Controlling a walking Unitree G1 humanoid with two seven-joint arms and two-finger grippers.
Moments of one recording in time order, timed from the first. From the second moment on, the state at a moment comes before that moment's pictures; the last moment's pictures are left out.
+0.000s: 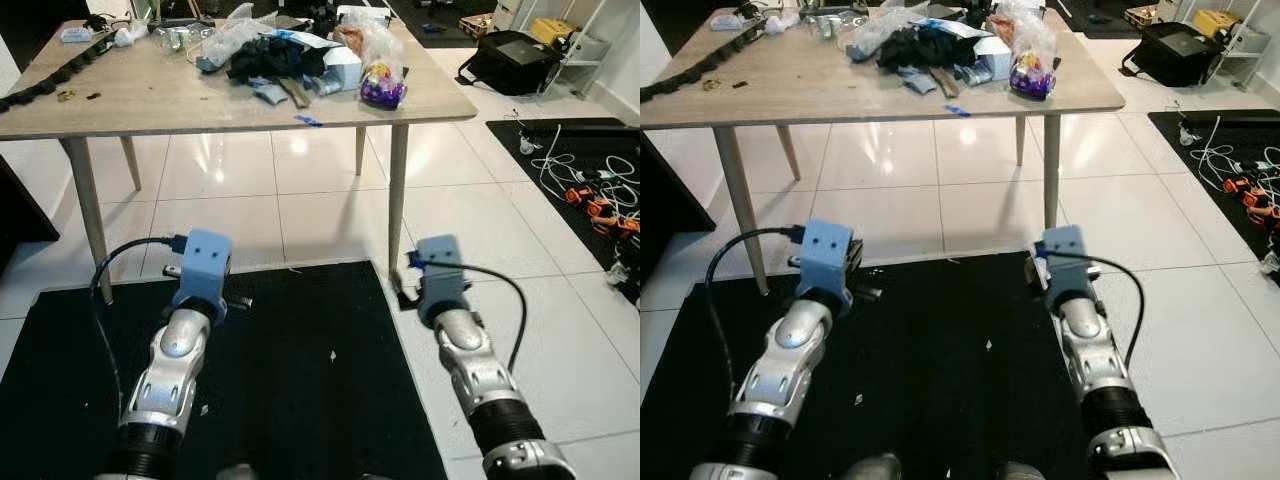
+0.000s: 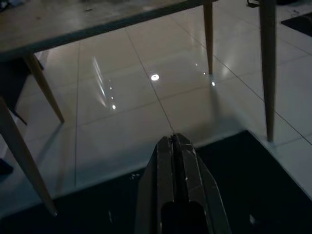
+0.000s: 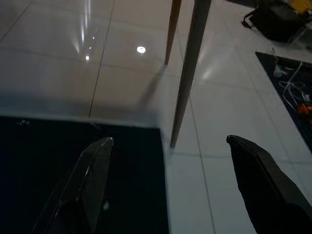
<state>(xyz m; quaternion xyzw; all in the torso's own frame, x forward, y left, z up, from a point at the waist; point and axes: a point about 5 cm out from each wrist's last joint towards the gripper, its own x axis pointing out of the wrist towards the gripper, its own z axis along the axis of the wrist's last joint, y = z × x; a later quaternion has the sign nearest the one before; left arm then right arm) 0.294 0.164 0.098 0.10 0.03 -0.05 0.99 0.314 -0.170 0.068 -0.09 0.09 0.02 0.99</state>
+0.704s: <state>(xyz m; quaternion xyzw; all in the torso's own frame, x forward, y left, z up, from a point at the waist) 0.294 0.167 0.099 0.10 0.03 -0.04 0.99 0.317 -0.165 0.073 -0.09 0.08 0.02 0.99</state>
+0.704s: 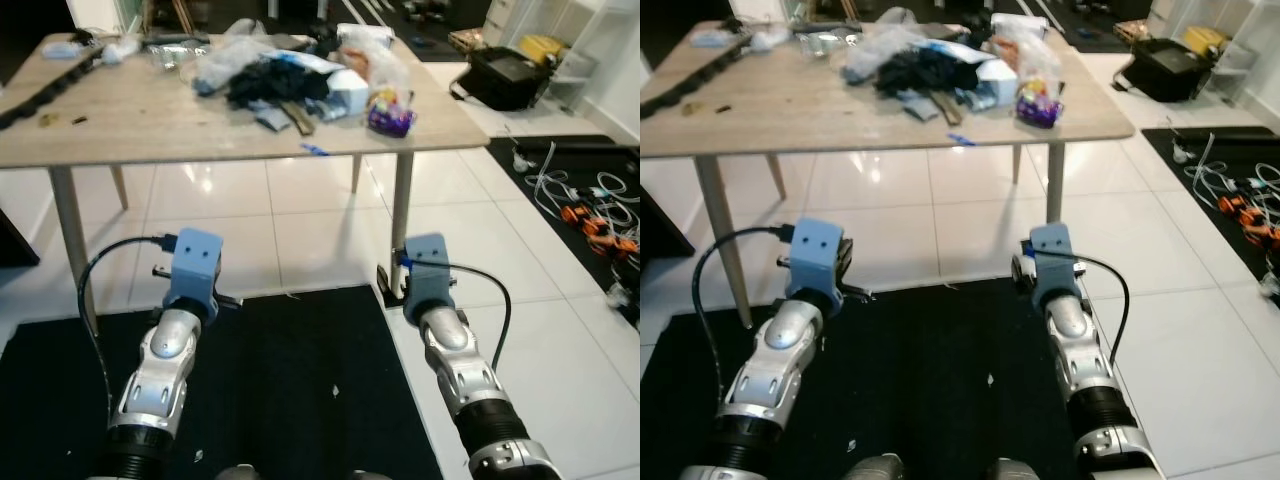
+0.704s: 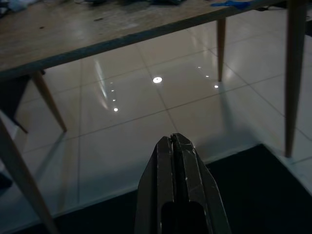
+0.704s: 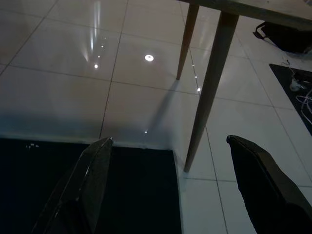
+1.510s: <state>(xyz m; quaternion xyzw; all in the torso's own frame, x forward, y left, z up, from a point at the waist) 0.294 0.157 0.102 0.10 0.02 -0.06 0.99 0.319 -0.188 0.085 -0.08 0.04 -0.03 1.00</state>
